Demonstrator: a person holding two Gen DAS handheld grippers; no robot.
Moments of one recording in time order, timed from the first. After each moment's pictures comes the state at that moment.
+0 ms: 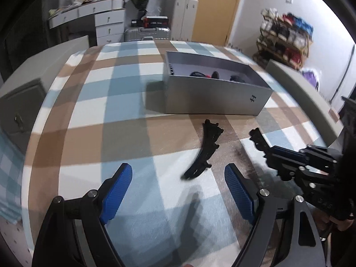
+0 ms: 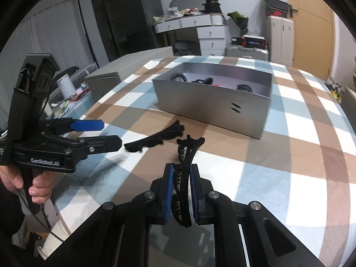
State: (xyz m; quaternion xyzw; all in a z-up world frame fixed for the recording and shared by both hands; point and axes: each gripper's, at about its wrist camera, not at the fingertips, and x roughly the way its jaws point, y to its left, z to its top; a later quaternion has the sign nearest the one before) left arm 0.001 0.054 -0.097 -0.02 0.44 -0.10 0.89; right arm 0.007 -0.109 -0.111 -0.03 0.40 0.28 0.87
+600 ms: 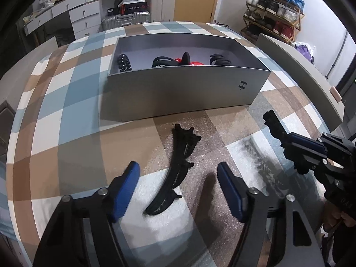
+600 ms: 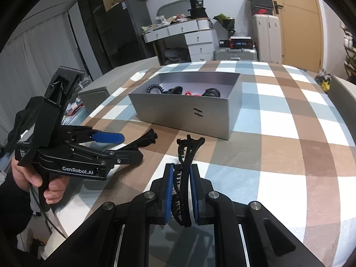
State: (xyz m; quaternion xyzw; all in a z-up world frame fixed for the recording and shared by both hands) left arm 0.035 0.017 -0.110 0.02 0.49 -0.14 0.86; right arm 0.018 -0.150 -0.105 0.01 0.38 0.27 0.88
